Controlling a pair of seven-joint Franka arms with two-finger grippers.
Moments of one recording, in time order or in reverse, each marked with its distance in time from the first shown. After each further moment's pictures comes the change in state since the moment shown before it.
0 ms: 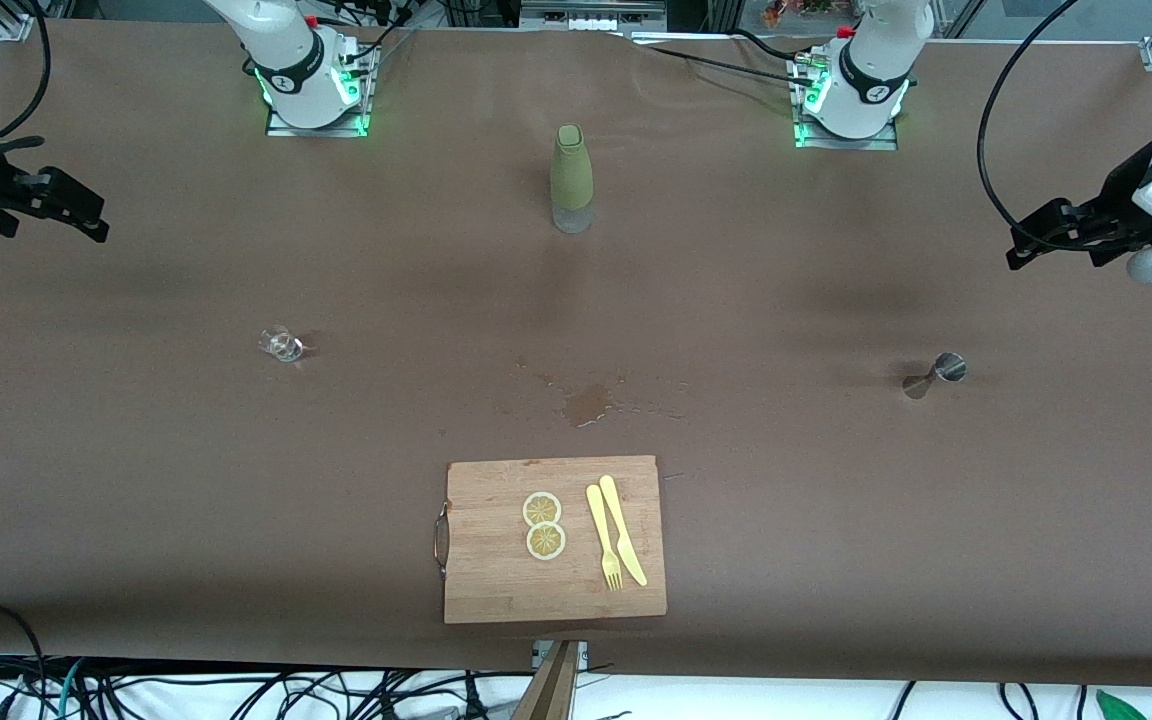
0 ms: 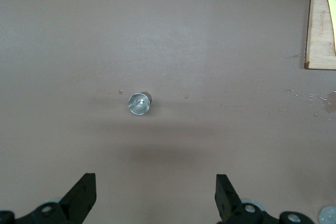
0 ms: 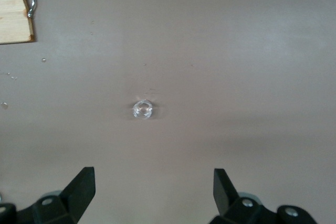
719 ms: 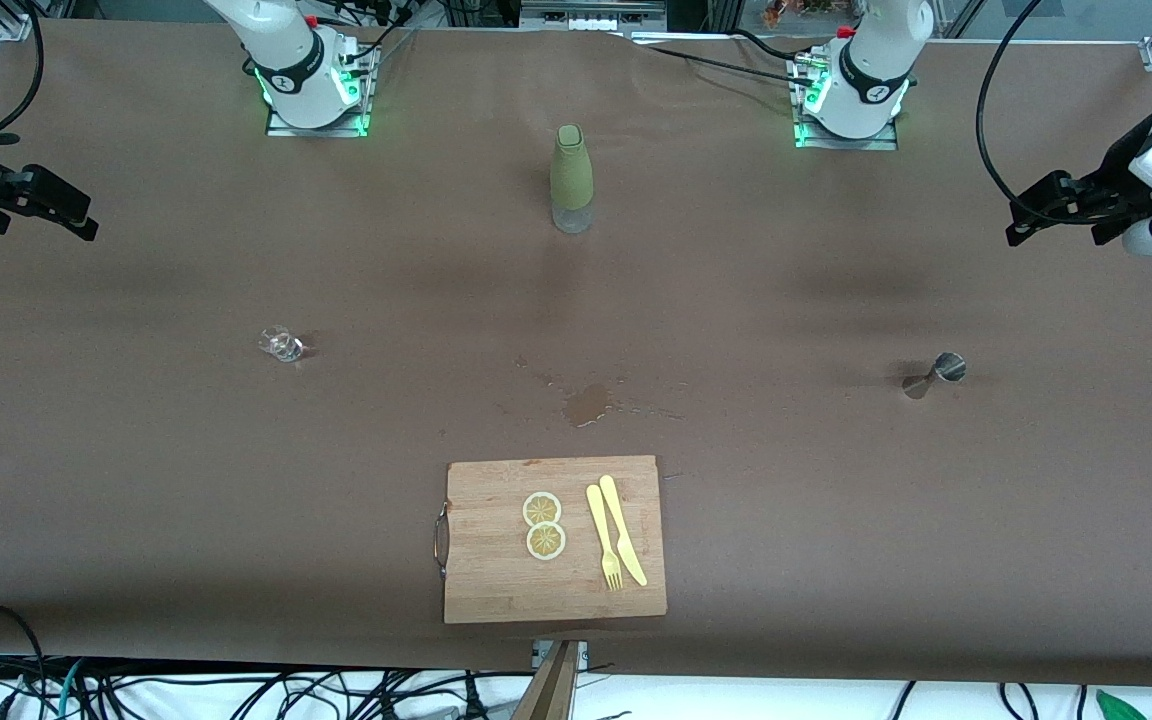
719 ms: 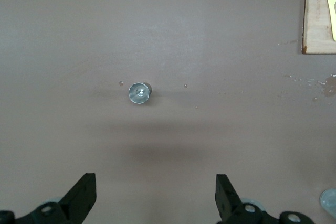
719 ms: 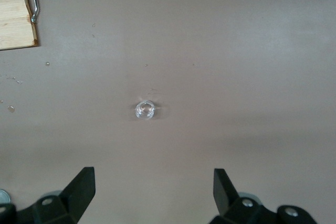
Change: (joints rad) left arm -0.184 -0.032 0.170 -0.002 0.007 -0.062 0.029; right arm 0.000 -0.002 -0.007 0.000 0.026 -0.001 0.004
